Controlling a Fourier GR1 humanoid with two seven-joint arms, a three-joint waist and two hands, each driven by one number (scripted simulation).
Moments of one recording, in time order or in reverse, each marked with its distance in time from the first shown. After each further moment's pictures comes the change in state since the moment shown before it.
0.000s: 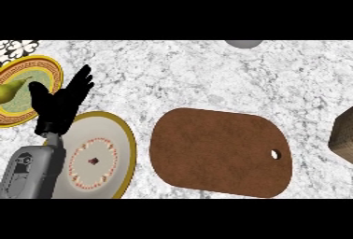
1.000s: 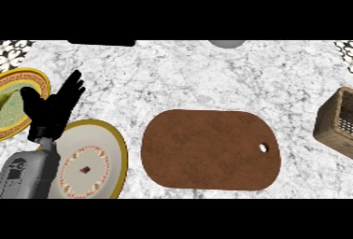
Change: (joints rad) left arm 0.038 0.010 0.035 0.011 -0.005 0.026 -0.013; right arm 0.104 0.172 -0.223 -0.243 0.215 -0.018 -0.009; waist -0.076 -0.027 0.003
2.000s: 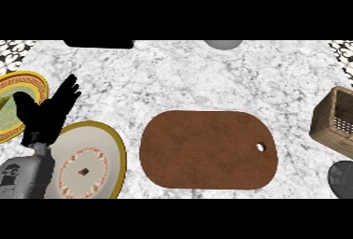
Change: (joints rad) left arm 0.038 0.012 0.013 -0.020 0.012 -0.015 0.005; right arm 0.036 0.182 0.000 -0.442 0.145 -0.204 -0.017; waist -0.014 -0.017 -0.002
